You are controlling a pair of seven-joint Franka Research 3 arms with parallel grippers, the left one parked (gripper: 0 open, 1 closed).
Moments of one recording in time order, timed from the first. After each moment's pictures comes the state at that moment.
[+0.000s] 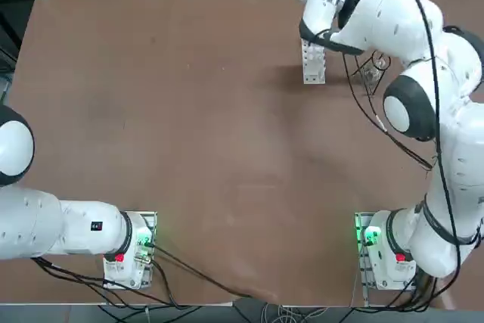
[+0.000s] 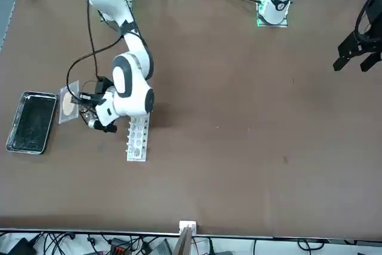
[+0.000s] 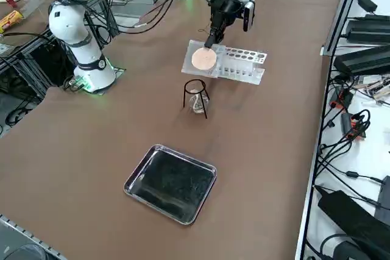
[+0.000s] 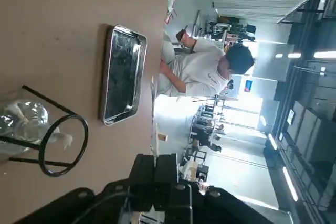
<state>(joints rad) 0.66 0.64 -0.19 -1.52 -0.90 1.30 0.60</state>
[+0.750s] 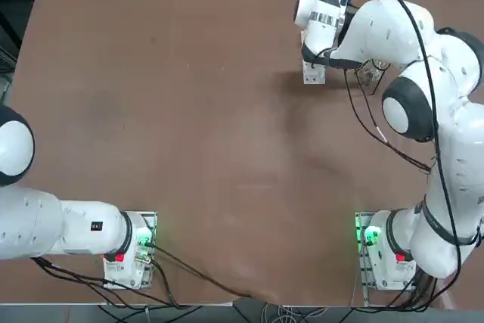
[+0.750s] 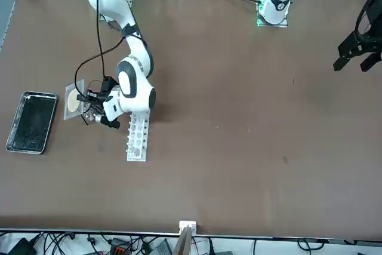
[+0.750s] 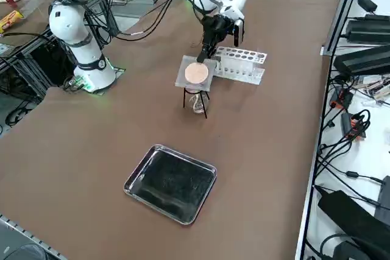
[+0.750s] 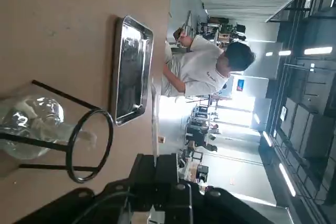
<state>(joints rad) 0.66 0.65 -0.19 -1.67 -0.90 1.39 0.76</state>
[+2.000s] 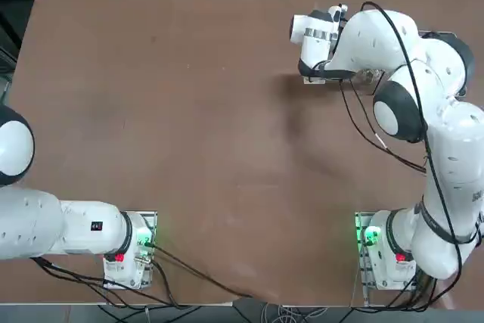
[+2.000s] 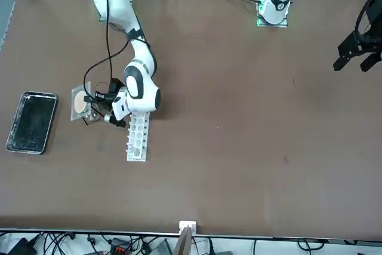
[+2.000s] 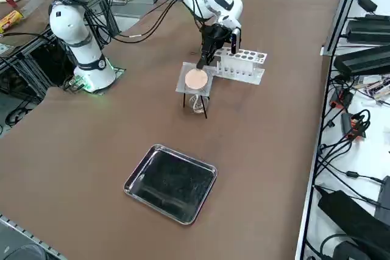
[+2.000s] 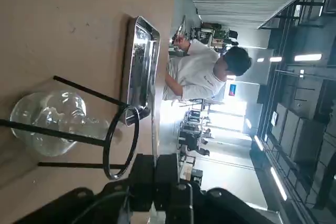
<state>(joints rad) 0.69 0.71 -0.19 -1.68 -0.90 1.41 0.80</state>
